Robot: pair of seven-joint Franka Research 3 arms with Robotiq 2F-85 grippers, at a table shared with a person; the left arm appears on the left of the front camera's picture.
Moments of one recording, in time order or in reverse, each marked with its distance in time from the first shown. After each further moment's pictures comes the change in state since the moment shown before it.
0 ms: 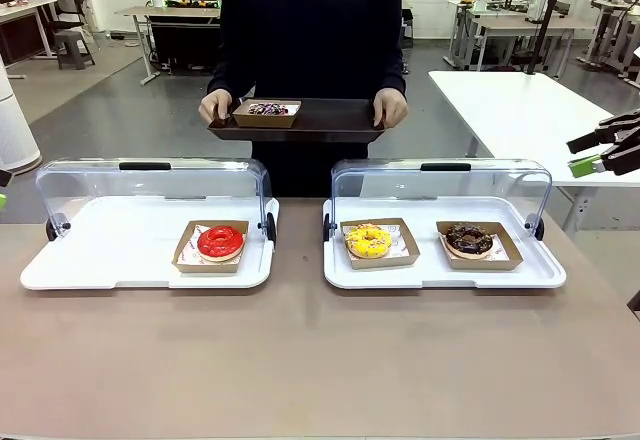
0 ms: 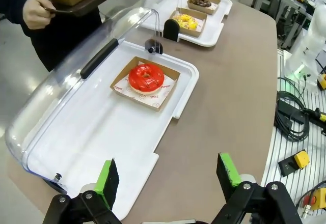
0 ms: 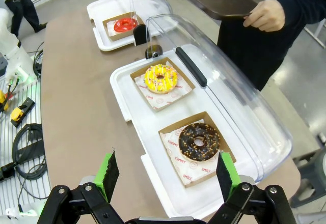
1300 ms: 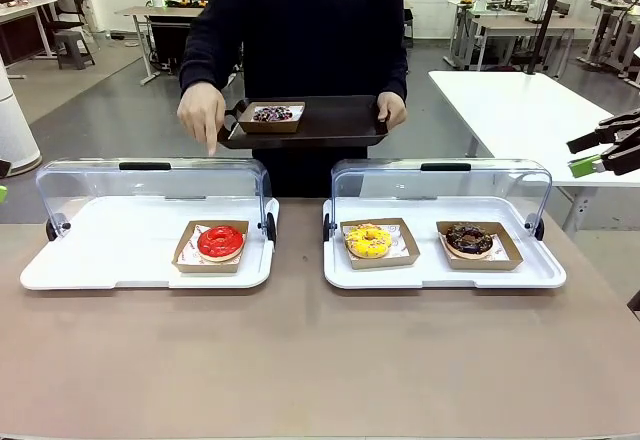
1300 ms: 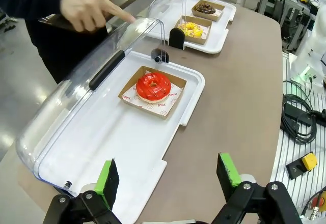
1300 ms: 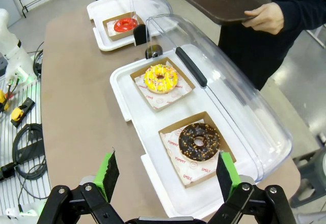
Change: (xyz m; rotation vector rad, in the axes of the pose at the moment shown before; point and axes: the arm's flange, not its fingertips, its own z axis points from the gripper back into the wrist) left arm 0.004 -0.001 0.003 0.029 -0.033 -0.040; right arm 0.000 0.000 0.000 0.000 0.000 0.000
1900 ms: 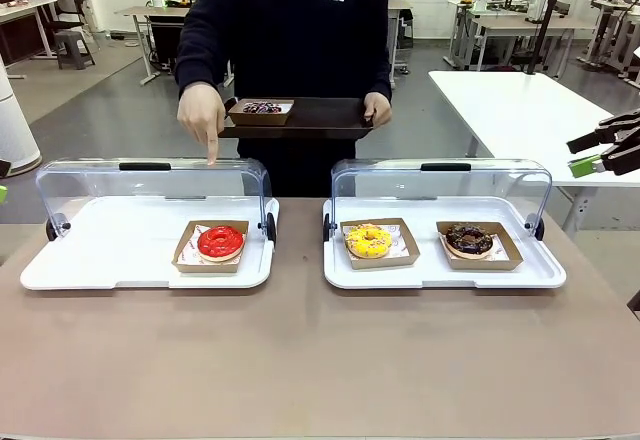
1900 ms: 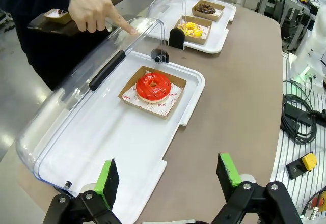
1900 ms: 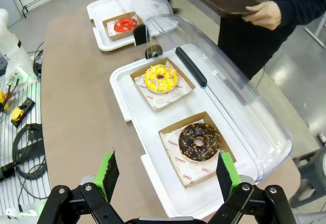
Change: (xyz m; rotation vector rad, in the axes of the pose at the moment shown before) left arm 0.000 0.000 0.000 0.000 0.000 0.000; right arm 0.000 0.000 0.000 0.000 0.000 0.000
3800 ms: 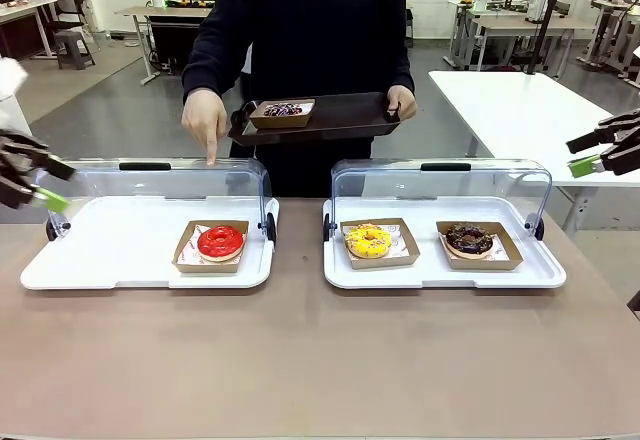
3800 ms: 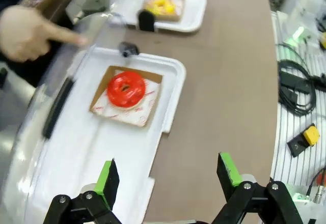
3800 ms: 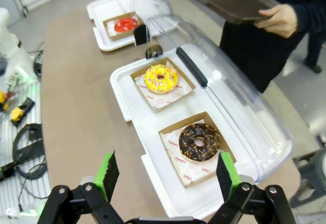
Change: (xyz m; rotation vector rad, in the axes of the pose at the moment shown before) left arm 0.070 -0.035 -0.088 -0.096 0.219 -0.177; right arm 0.000 0.000 0.000 0.001 0.000 0.001
